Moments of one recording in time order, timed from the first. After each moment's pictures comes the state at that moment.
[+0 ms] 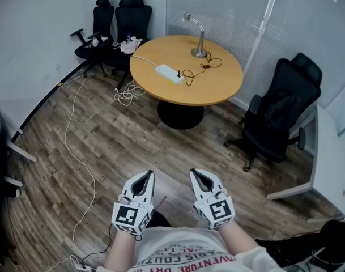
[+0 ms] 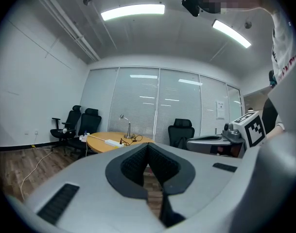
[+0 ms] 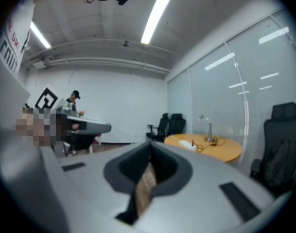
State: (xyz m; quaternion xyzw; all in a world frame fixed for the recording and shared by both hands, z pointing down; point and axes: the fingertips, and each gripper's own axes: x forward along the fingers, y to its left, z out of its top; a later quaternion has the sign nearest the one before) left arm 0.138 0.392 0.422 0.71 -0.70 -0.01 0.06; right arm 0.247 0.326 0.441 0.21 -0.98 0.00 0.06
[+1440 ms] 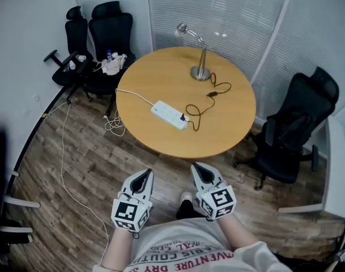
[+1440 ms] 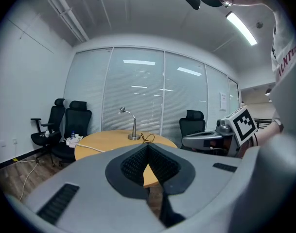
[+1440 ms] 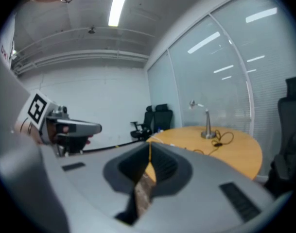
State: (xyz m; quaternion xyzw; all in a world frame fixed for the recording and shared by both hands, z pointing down) left arm -0.096 0.066 0.432 0.76 -0.65 0.05 0.09; right arm 0.024 -0.004 0.463 0.28 -0.95 0.09 0.09
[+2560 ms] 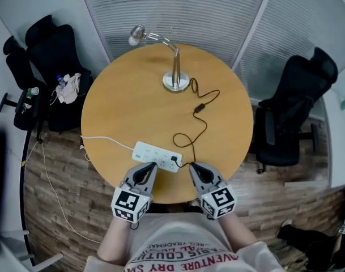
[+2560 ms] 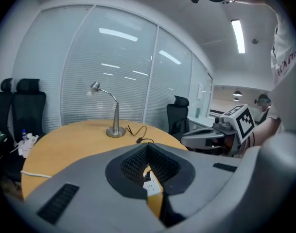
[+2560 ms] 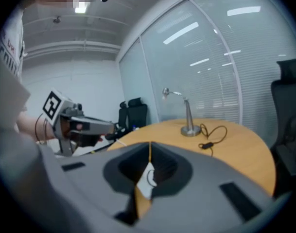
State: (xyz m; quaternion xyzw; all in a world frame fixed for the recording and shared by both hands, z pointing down) left arm -0.158 -0.240 0.496 0.87 -0.45 0.13 0.15; right arm -0.043 -0.242 0.520 0.40 -0.90 0.16 0.11
